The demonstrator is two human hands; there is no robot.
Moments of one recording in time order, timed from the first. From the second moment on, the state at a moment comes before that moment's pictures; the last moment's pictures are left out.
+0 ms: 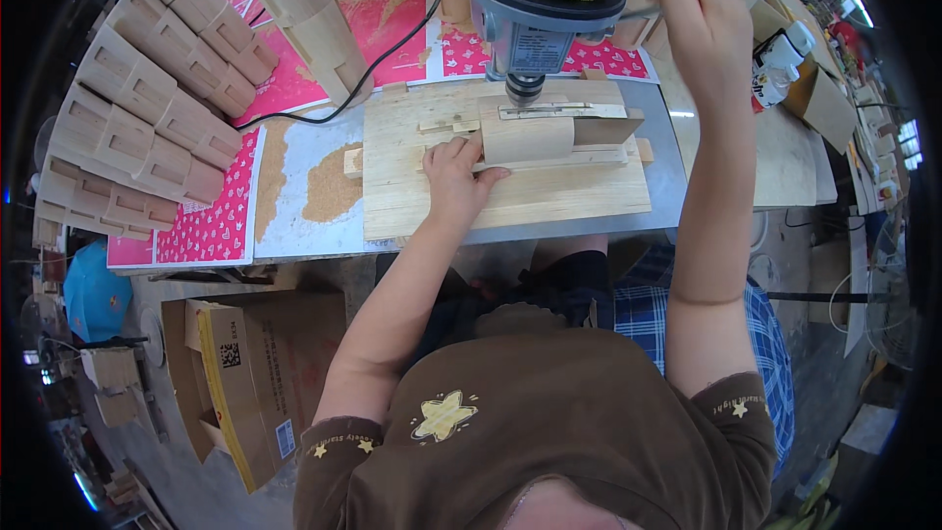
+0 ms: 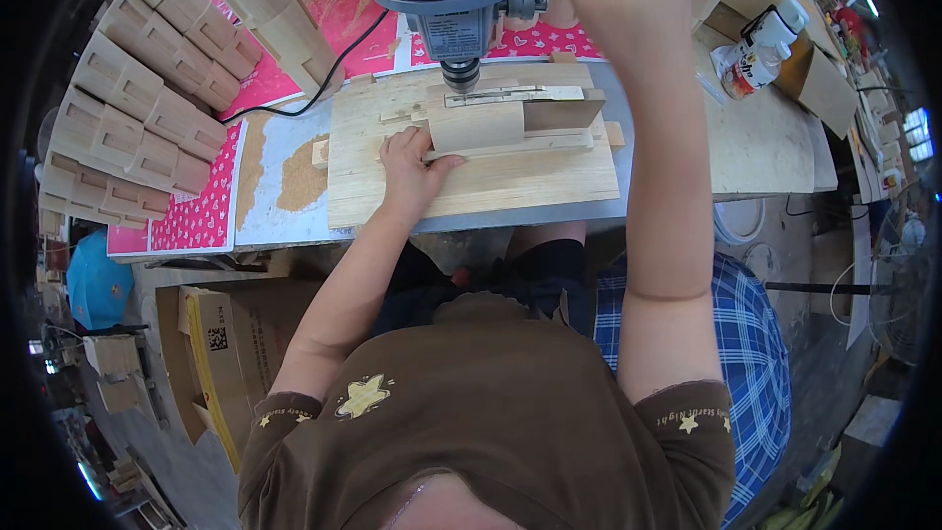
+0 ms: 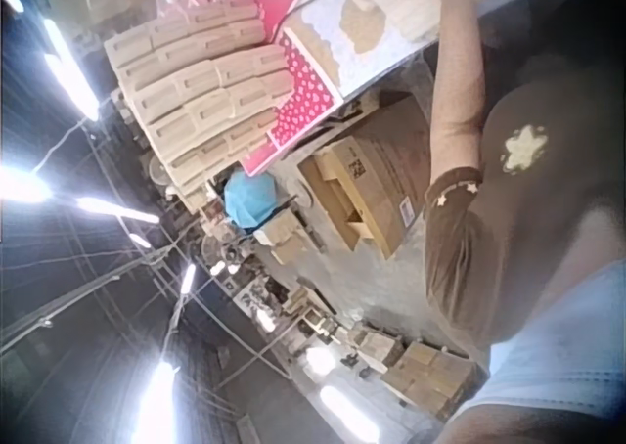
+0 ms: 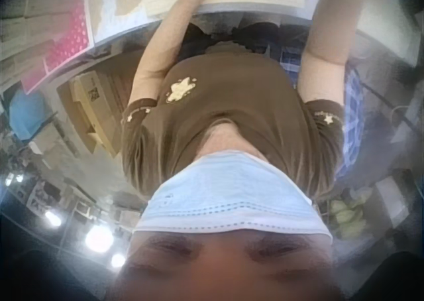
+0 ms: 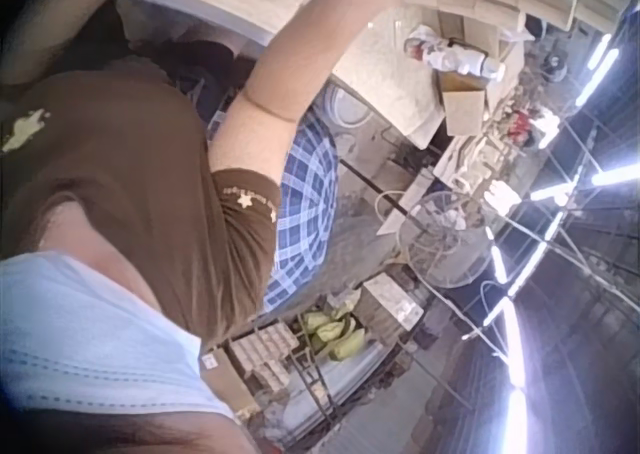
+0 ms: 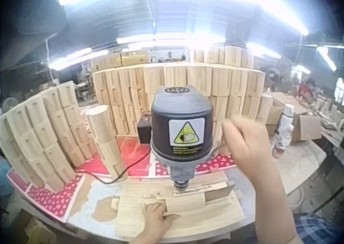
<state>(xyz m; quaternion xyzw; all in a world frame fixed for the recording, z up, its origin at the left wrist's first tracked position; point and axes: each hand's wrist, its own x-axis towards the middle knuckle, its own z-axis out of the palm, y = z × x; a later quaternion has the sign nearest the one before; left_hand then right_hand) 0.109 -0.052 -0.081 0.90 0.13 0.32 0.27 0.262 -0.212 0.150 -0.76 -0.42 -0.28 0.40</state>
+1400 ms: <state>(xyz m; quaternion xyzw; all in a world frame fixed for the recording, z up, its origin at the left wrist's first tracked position) 0.088 -0.032 -0.065 0.75 0.12 0.27 0.60 0.258 -0.255 -0.001 -0.85 -0.47 -0.15 0.21</state>
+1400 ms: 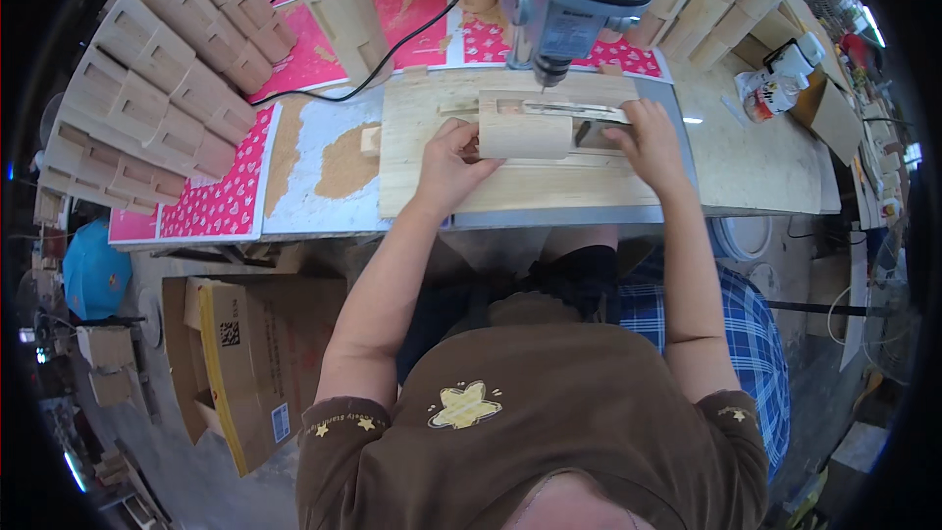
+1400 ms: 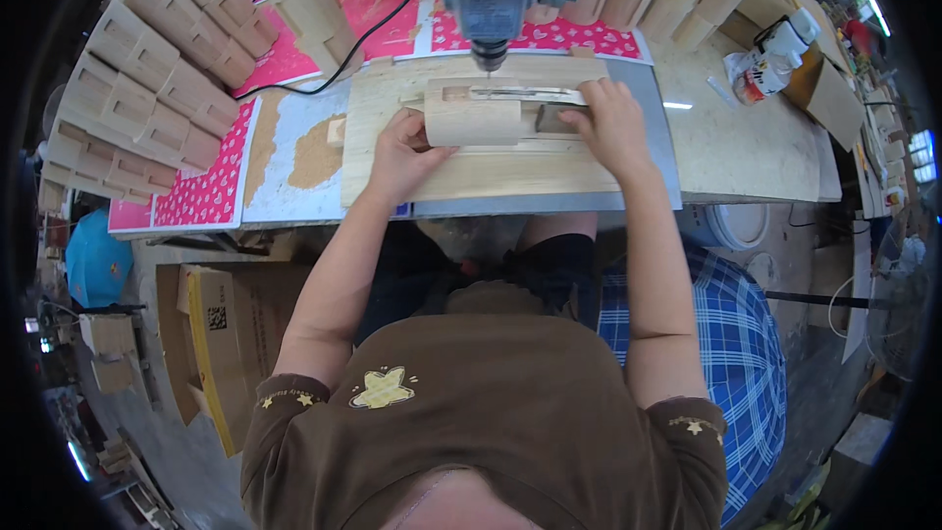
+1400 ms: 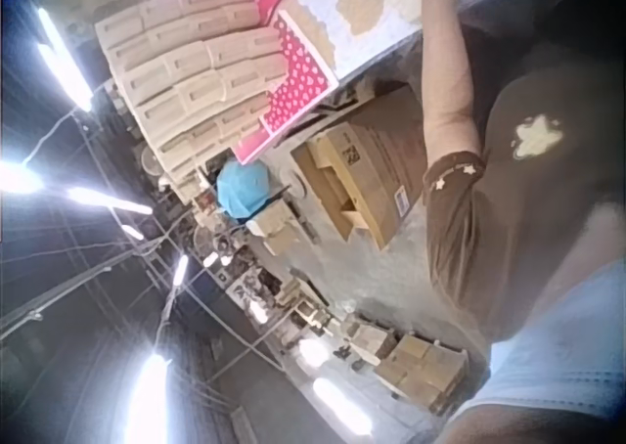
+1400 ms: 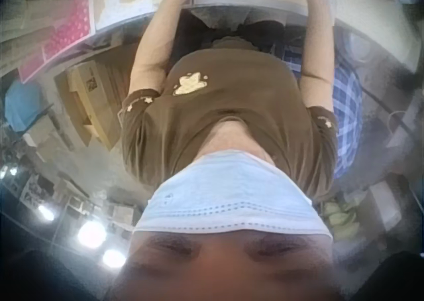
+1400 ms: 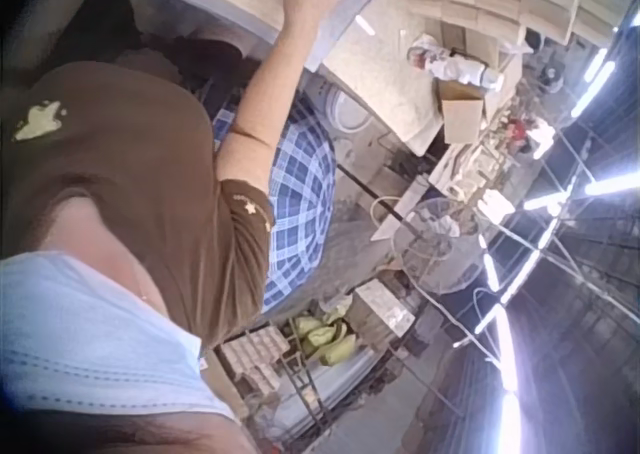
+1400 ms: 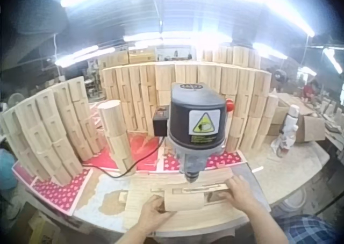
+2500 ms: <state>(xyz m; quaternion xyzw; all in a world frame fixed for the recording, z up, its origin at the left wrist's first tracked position) -0.081 0.068 0.010 0.51 0.33 0.35 0.71 0.202 -0.296 0.038 -0.85 -0.39 0.13 0.32</state>
